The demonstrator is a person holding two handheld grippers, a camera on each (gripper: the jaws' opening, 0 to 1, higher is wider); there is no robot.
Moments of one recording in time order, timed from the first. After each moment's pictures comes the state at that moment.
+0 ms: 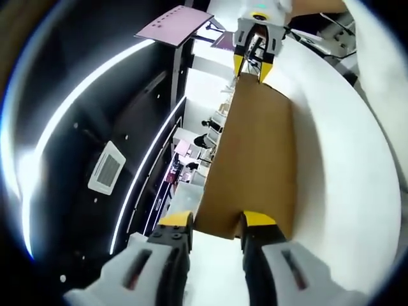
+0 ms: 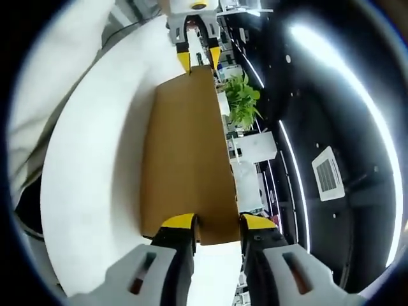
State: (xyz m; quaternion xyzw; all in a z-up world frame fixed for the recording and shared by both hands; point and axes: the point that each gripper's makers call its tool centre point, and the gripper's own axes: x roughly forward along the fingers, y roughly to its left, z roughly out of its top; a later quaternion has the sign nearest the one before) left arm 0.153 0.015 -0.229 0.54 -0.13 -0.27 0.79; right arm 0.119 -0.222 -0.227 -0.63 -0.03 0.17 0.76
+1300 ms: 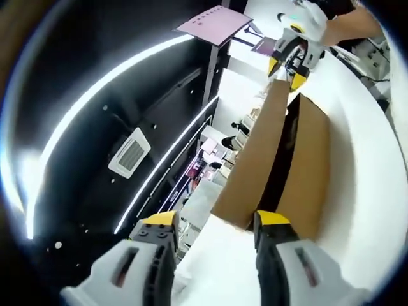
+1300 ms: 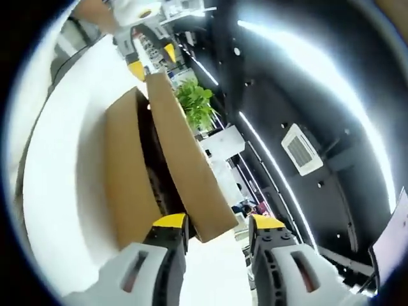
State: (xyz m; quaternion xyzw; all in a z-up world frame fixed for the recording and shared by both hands) left arm 0.161 0.036 -0.189 0.45 -0.15 -0.21 0.85; right arm 0.132 -0.240 -0.193 -0.51 -0.08 0.08 0.85
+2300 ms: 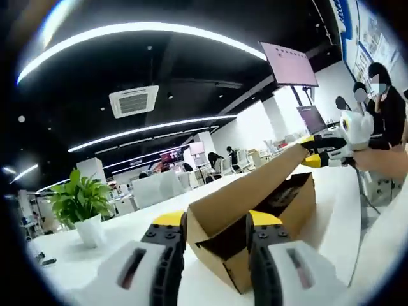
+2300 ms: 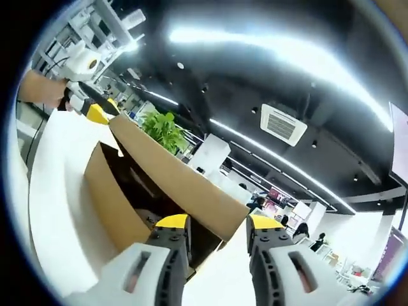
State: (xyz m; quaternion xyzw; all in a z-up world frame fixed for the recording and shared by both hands) left arm 0.160 0.024 -0.189 0.14 -0.07 -0.33 0.93; right arm 0.136 -0.234 -0.192 -0.30 -0.11 0.10 0.94
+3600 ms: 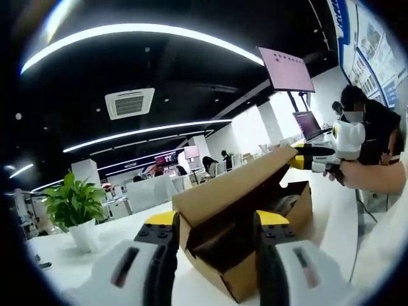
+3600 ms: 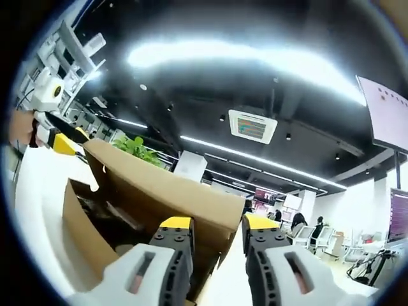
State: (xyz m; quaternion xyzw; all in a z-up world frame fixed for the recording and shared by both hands) left arm 0.161 0.012 -0.176 0.13 -0.08 -0.35 0.92; right arm 0.162 -0.242 -0.167 -0.18 -0.16 0.04 0.97
